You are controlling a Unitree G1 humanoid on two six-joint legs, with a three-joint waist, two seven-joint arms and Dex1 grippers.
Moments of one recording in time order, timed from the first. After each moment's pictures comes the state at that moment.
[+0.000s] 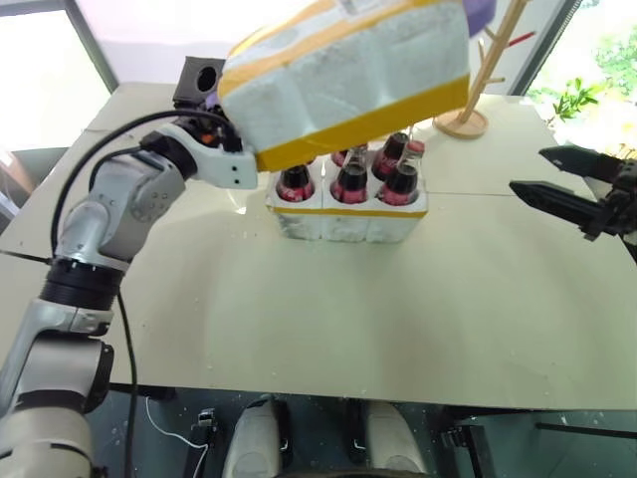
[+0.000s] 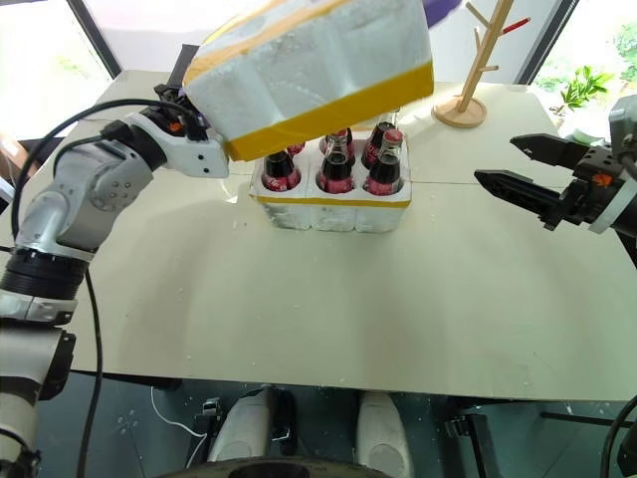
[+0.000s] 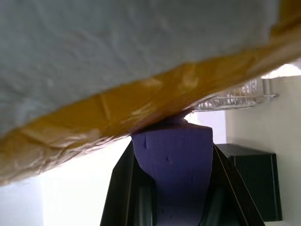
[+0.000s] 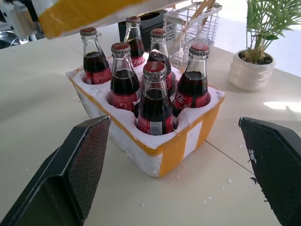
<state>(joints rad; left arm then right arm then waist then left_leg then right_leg) -0.82 0.76 -0.21 0.21 0.76 -0.29 -0.29 -0.33 -1.04 -0.57 -0.19 0.81 0.82 0.93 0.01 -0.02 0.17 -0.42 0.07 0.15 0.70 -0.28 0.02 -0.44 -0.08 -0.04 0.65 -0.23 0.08</state>
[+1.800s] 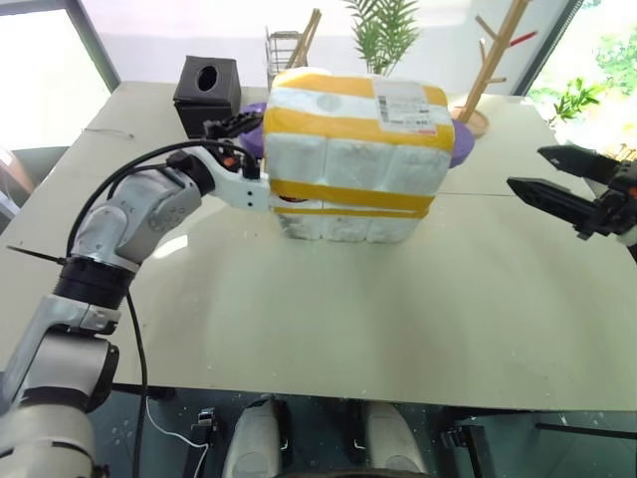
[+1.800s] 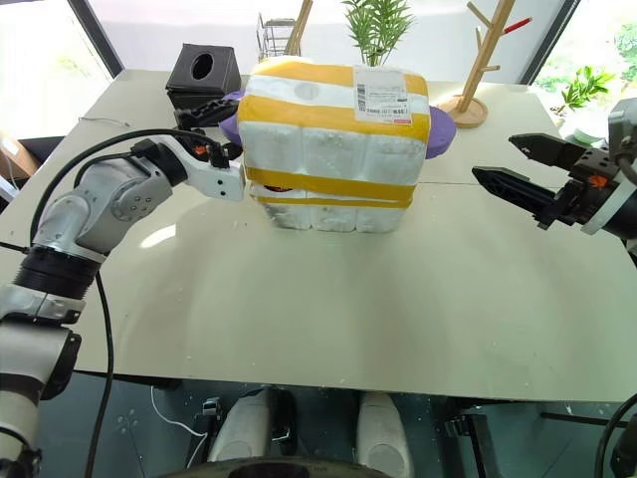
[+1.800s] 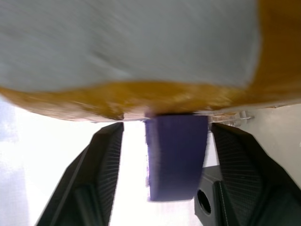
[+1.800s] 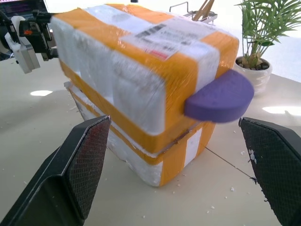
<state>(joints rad) -0.83 0.76 -0.28 0.29 0.77 -0.43 -0.25 -0.31 -1.01 -0.56 -0.19 0.84 0.79 0.90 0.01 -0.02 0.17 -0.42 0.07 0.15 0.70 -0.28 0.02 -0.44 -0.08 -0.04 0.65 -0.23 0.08</state>
